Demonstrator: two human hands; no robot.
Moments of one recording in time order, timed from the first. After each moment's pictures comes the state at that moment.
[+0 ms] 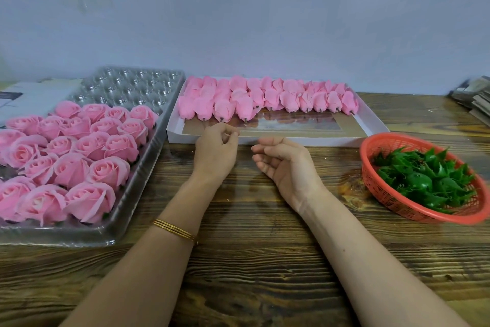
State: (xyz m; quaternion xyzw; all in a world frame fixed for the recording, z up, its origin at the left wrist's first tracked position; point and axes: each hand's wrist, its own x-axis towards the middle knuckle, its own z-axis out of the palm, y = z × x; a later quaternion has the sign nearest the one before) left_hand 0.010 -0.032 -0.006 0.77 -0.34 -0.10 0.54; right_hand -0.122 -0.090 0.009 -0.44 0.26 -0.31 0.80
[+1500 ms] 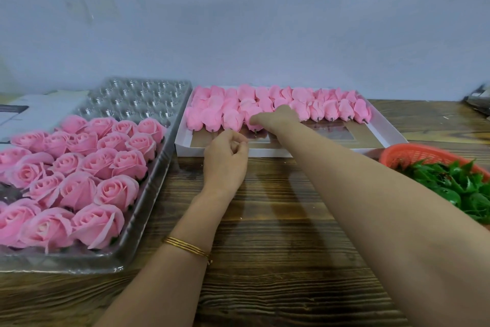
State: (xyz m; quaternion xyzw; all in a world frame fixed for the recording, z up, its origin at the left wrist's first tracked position) left_hand 0.012 -0.036 0.000 0.77 -0.31 -0.11 0.55; right_hand -0.009 -0.187 0.024 -0.73 0.50 -0.17 0.43
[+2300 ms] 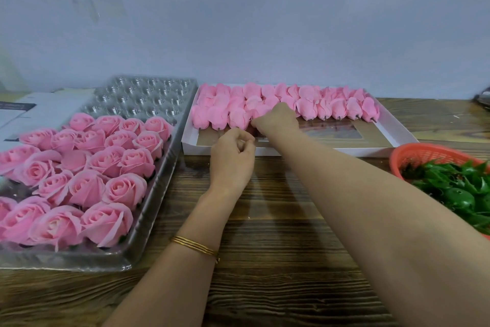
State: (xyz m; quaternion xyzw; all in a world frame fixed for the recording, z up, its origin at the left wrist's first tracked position) left_hand 0.014 -0.035 0.000 0.77 -0.31 -0.11 0.55; right_hand 0.008 -0.178 0.012 -0.77 0.51 -0.20 0.33
